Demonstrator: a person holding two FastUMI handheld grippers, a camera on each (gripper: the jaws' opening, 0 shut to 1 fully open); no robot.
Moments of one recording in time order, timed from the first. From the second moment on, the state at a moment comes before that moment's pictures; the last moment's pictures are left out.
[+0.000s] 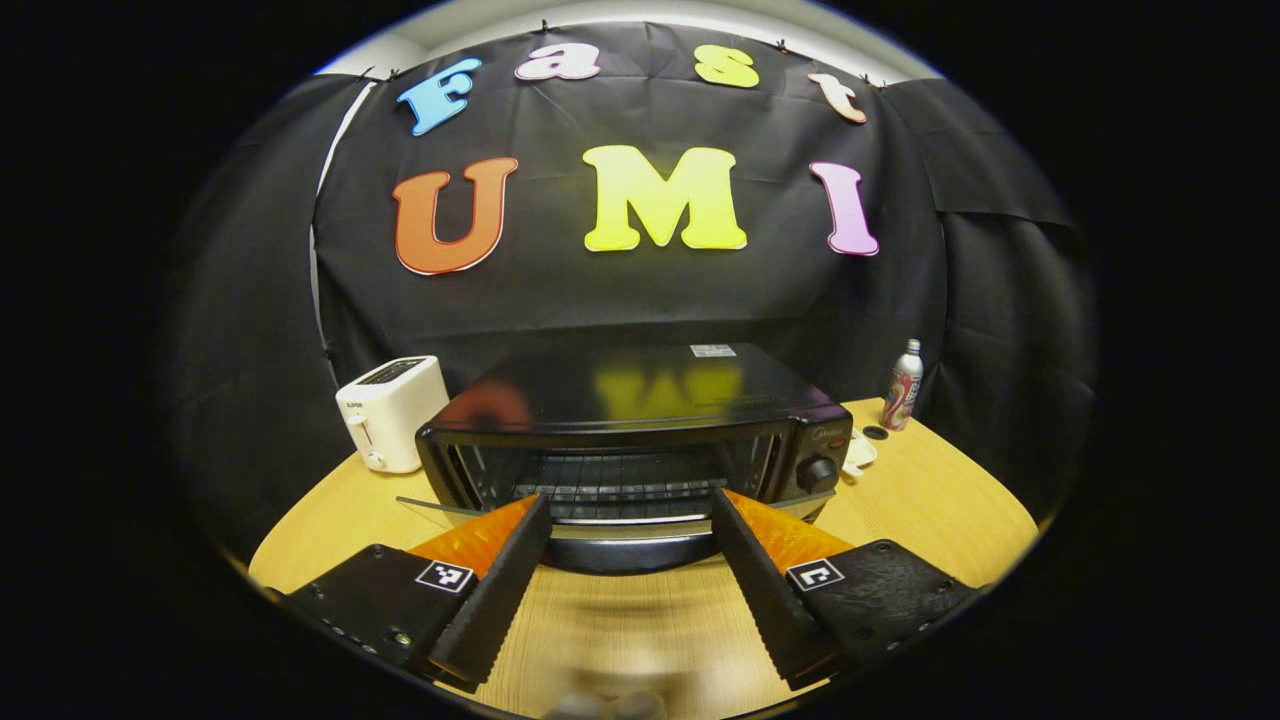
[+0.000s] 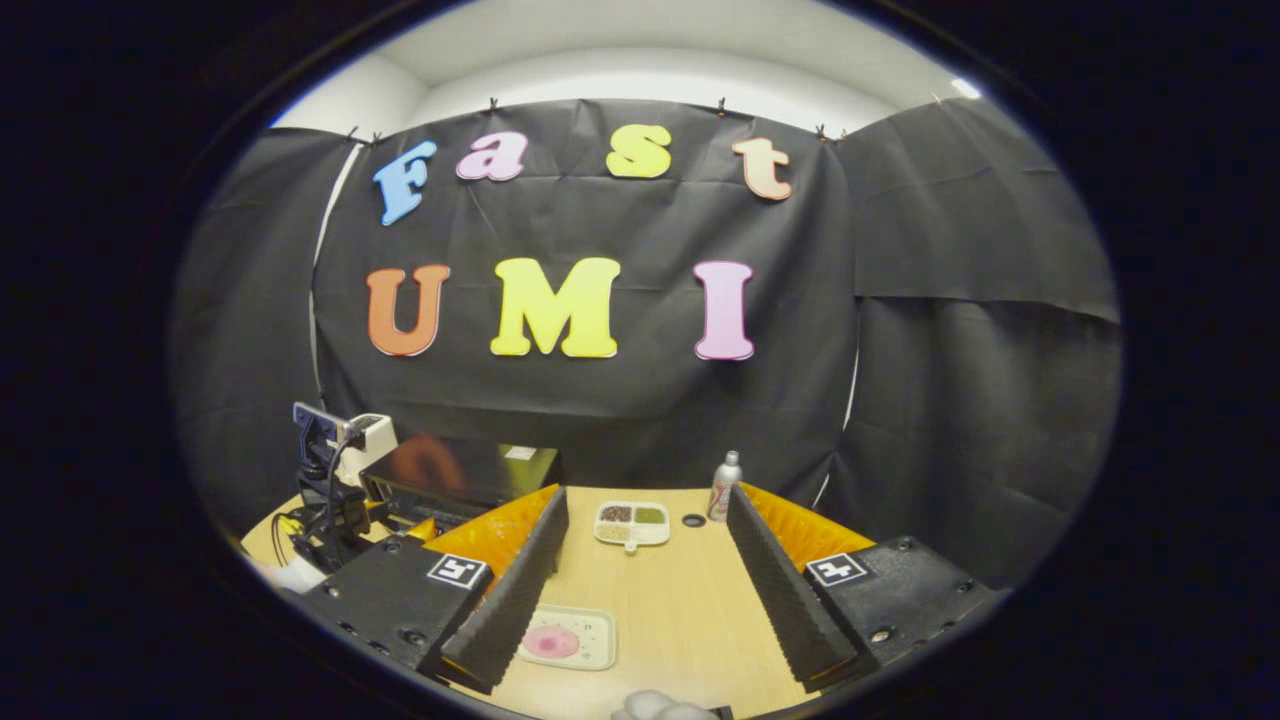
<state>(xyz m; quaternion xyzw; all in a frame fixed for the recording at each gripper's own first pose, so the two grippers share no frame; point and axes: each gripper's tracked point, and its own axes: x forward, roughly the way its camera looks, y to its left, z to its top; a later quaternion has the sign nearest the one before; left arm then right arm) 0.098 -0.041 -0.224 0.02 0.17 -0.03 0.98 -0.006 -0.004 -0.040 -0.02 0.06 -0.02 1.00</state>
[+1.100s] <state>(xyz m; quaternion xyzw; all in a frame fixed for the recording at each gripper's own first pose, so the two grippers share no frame) 0.016 -0.038 -0.320 0.01 0.27 -0.03 0.96 -0.038 0.000 -0.075 -0.03 0.10 -0.02 0.99</state>
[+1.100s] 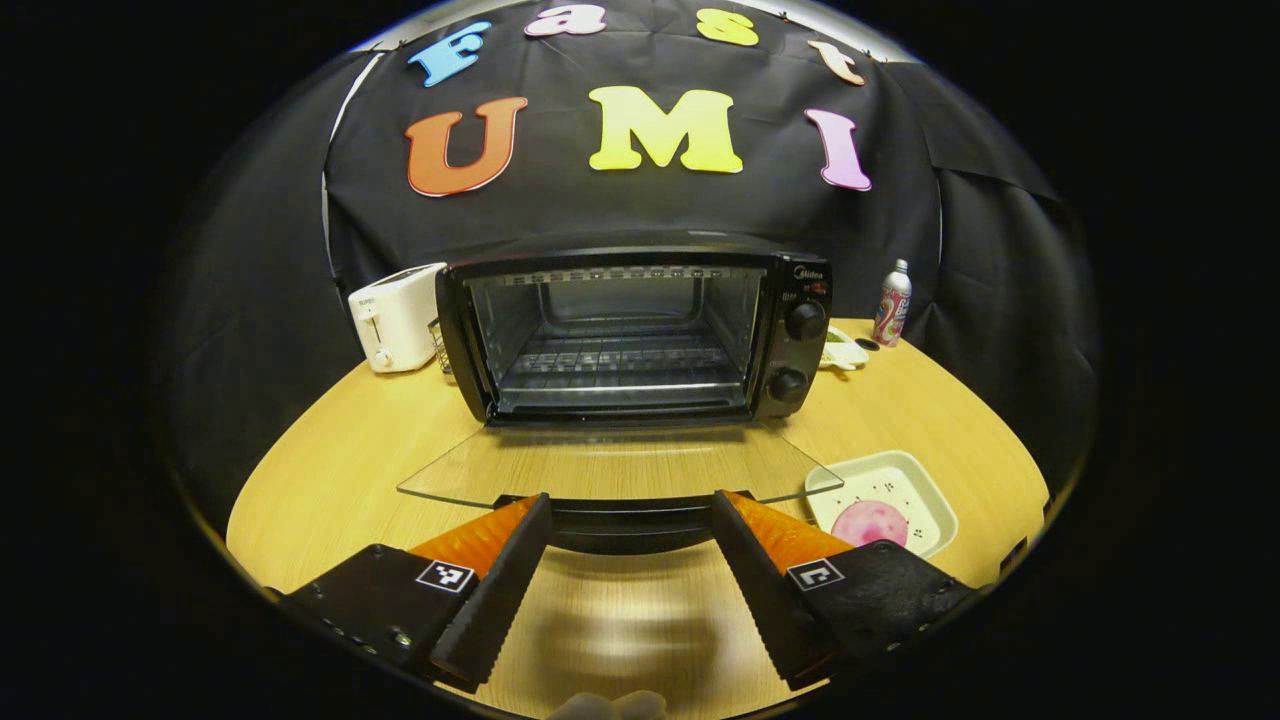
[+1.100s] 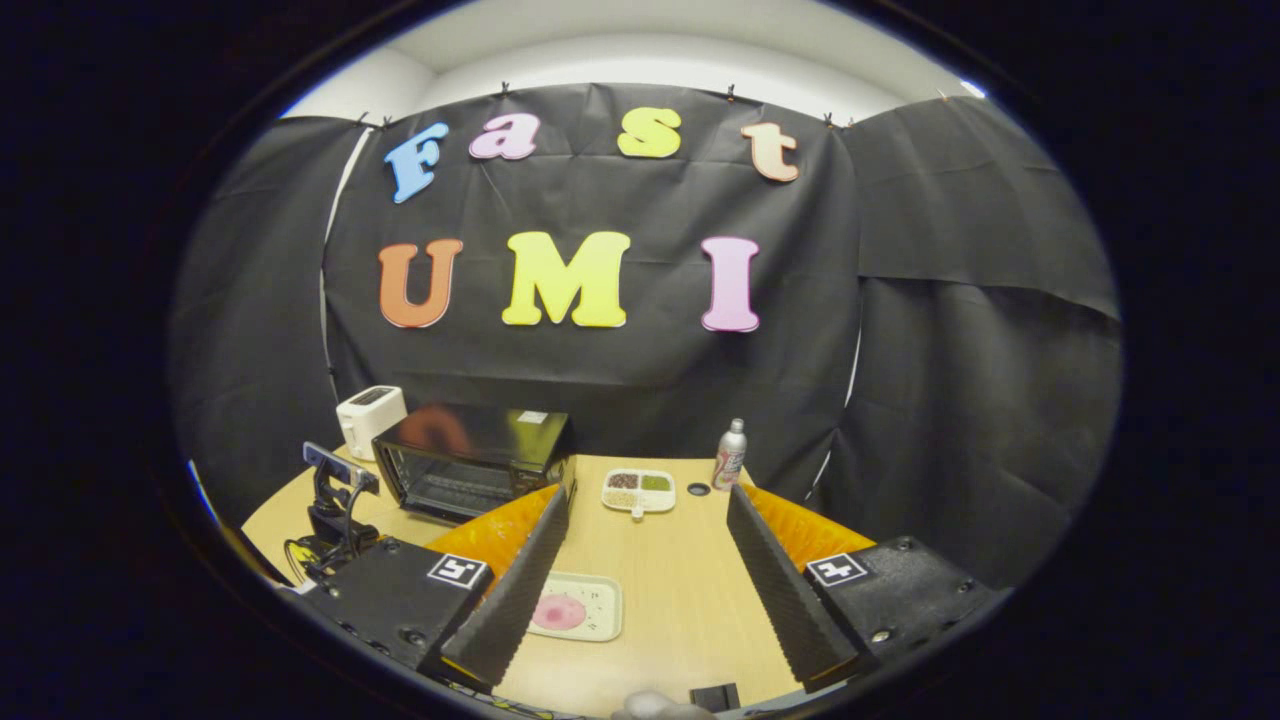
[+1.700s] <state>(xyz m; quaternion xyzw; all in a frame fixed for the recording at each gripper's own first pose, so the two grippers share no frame) 0.005 -0.035 -0.365 0.00 0.34 -0.03 0.94 -0.045 -0.007 -0.105 -0.03 0.13 -0.04 0.99</state>
